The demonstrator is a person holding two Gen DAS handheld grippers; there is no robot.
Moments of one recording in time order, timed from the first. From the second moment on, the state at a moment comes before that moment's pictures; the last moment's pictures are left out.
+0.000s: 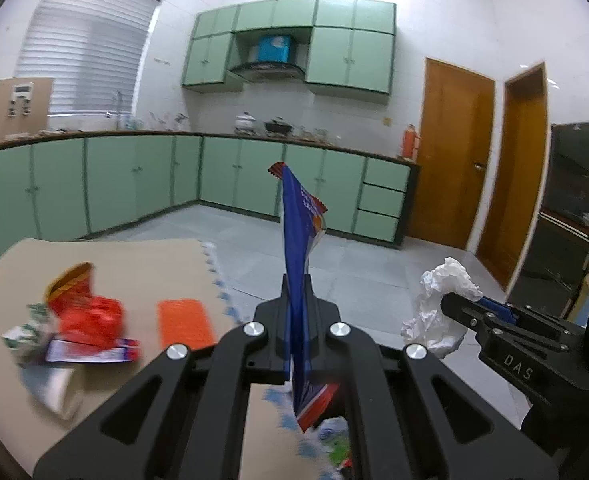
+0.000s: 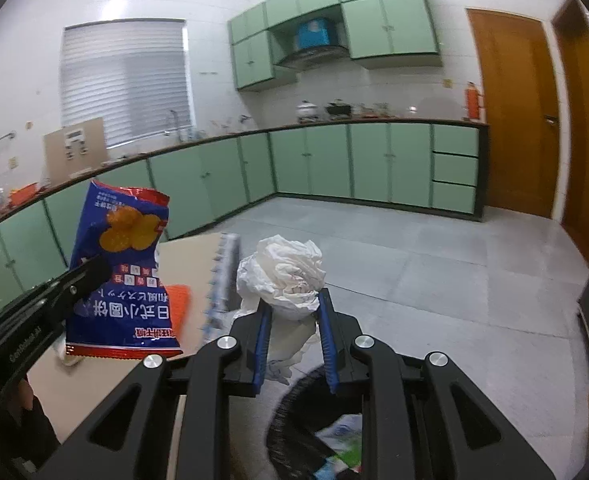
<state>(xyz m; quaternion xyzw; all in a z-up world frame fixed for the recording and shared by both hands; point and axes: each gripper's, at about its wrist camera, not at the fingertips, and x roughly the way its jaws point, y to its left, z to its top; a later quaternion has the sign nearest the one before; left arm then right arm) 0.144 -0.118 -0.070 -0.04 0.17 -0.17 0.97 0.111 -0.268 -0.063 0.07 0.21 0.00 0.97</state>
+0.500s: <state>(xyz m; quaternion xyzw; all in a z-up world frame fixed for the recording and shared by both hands) 0.187 -0.206 -0.125 -0.01 0.23 -0.23 0.95 0.124 -0.348 -0.130 0.11 0.27 -0.08 0.95</state>
